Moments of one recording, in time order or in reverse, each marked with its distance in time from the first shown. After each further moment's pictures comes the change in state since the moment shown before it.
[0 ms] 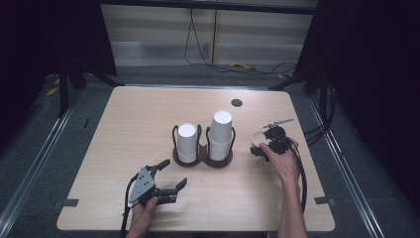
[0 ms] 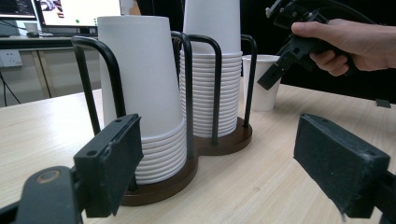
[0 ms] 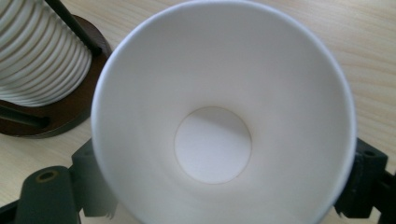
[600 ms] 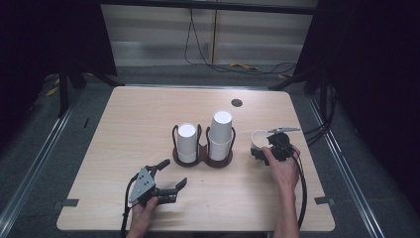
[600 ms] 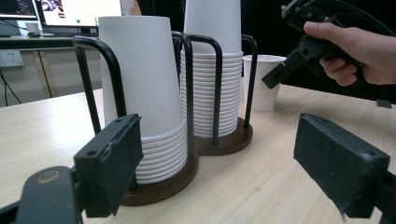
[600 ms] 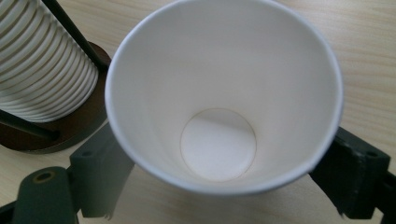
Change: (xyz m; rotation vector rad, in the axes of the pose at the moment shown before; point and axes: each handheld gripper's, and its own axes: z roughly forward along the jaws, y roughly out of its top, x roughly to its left) left arm 0.000 0.000 0.000 0.000 0.003 -0.001; right arm 0.005 -0.023 -0.004 -0.142 -0.014 0.081
